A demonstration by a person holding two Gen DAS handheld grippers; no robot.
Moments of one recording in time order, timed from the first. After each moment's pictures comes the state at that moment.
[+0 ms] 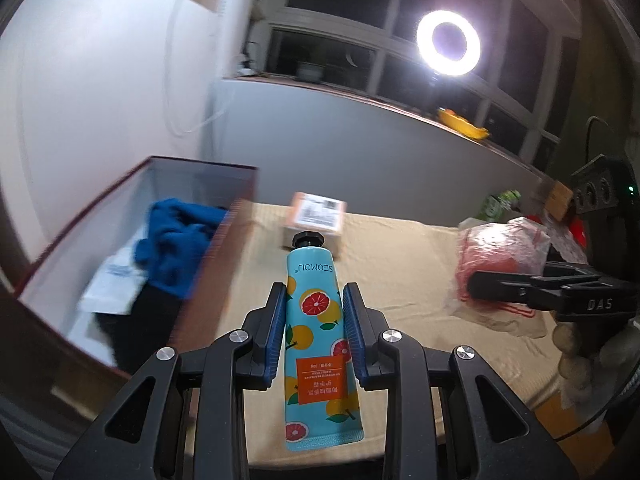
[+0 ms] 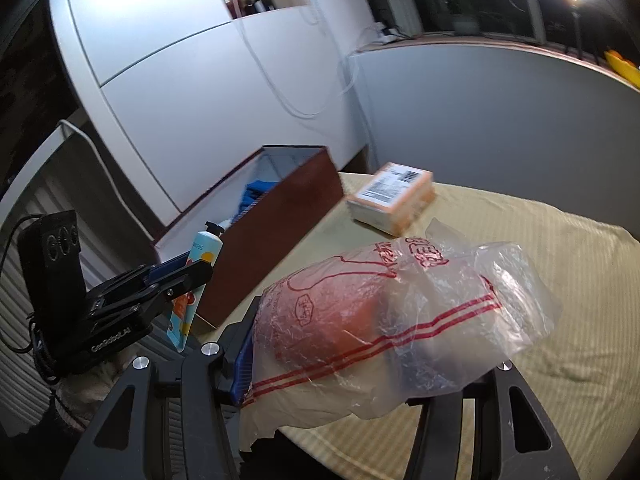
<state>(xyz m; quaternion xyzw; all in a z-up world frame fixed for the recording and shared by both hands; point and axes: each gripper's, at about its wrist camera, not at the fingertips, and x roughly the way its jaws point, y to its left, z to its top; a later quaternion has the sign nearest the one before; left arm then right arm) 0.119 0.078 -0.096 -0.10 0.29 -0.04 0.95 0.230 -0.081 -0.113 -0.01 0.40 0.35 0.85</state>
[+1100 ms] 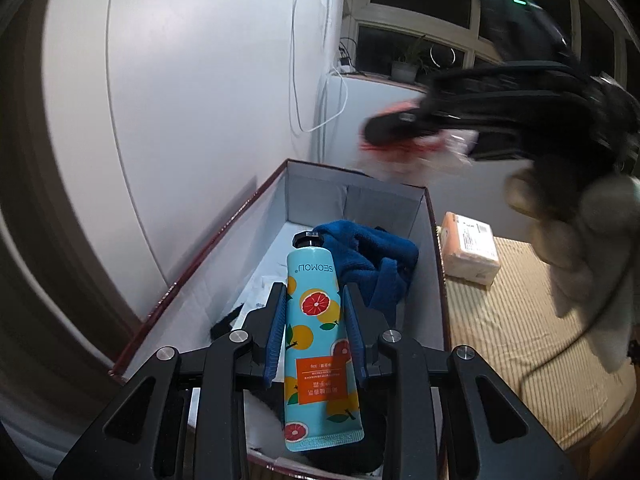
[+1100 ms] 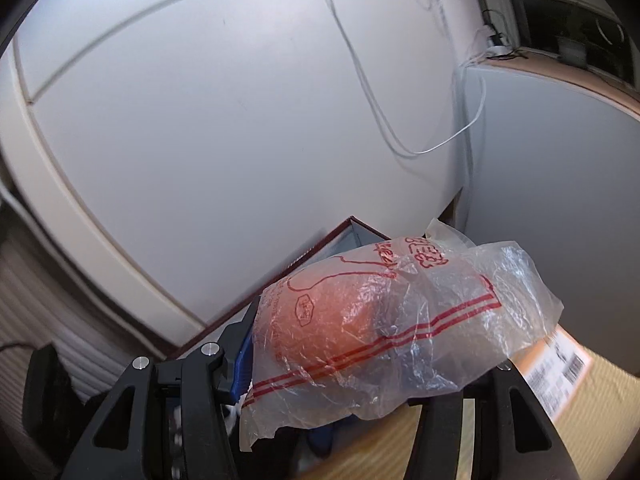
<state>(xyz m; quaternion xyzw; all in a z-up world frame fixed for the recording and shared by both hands) 0.171 0.197 -0.116 -0.08 0.31 0.09 0.94 0.374 0.173 -0.092 -0.05 0.40 0.42 0.81</state>
